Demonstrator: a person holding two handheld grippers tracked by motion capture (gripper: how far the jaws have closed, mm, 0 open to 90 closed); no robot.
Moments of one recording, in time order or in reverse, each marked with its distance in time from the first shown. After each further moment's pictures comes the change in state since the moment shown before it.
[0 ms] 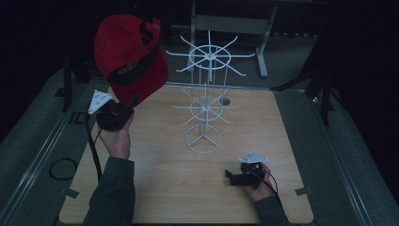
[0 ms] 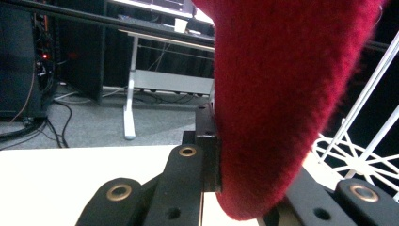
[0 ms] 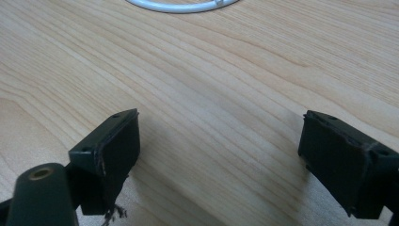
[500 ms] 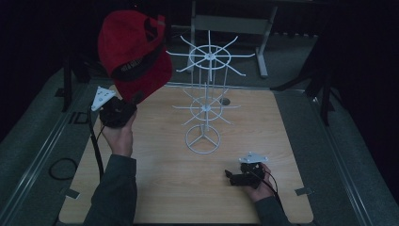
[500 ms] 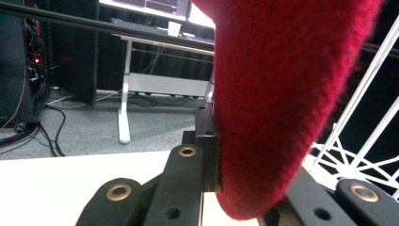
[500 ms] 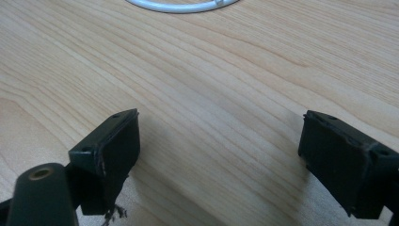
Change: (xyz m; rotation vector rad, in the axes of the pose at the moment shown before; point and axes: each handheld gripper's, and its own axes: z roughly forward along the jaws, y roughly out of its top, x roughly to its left) left arm -0.007 0.007 0.006 -0.005 -0.021 0.013; right arm 0.000 0.000 0.000 0.000 0.000 0.000
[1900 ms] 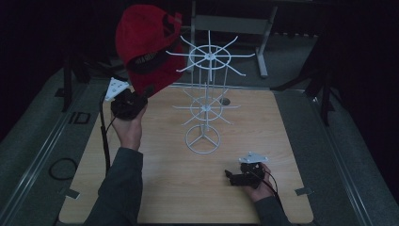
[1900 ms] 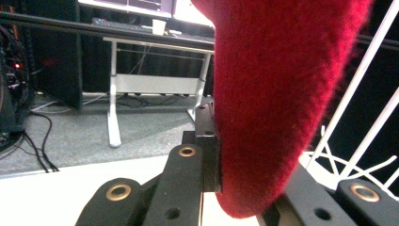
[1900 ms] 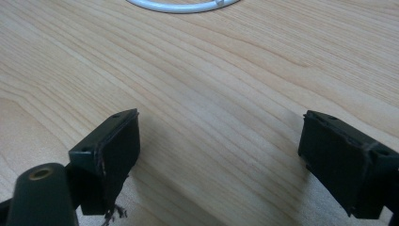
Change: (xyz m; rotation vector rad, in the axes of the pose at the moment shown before) left arm -0.015 0.011 0.027 0.024 -0.054 0.034; right arm 0.000 0.000 0.000 0.000 0.001 -0.002
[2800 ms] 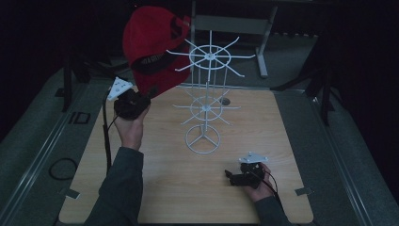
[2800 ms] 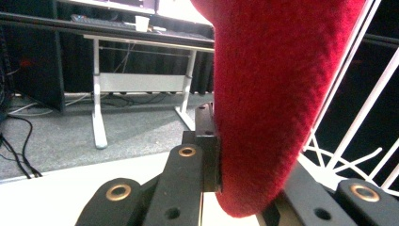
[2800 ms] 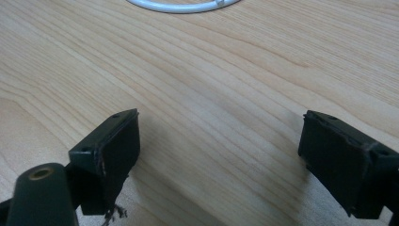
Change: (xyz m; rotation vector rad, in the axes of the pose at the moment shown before) left arm -0.002 -0.002 0.007 0.015 -0.058 0.024; right arm 0.000 0.000 0.000 -0.001 -0.001 -0.001
